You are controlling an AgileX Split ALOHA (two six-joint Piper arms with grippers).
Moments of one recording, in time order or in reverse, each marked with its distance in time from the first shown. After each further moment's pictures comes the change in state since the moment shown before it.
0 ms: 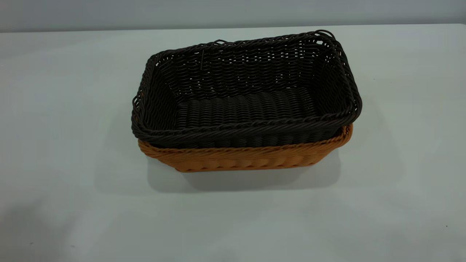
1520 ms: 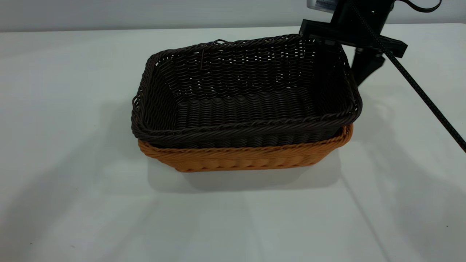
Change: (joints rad) left arm 0.000 0.506 -0.214 -0.095 -0.497 0.776; right arm -0.001 1.651 -0.583 0.400 -0.090 -0.001
